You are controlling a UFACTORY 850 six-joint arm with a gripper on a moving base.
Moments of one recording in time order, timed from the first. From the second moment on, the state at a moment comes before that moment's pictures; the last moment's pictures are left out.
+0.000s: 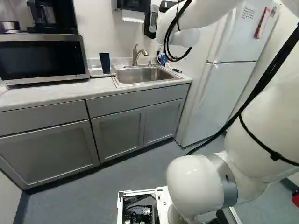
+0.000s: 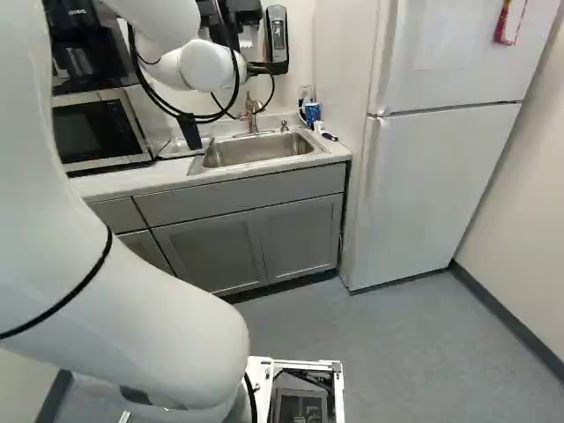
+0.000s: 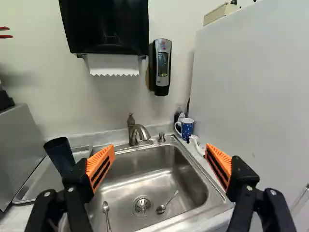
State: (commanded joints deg) arm 0.0 8.8 -54.4 0.0 24.8 0.0
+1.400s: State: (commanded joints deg) arm 0.0 7.7 -59.3 0.0 22.1 0.0
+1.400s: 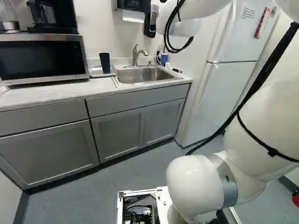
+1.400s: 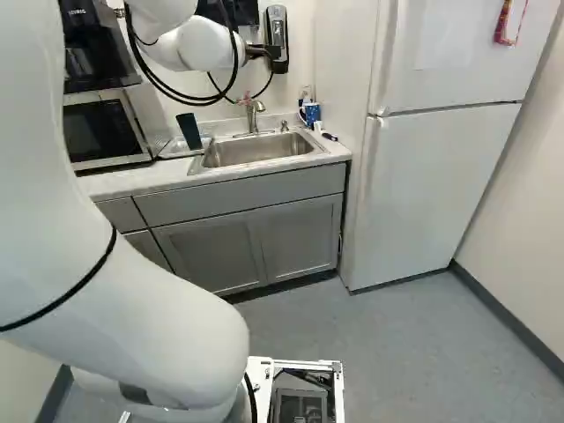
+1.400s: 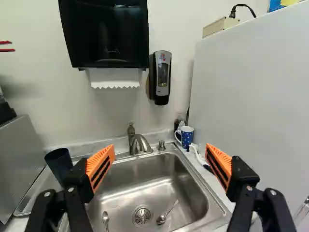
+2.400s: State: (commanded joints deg) arm 0.0 7.7 -59.3 0.0 22.1 0.0
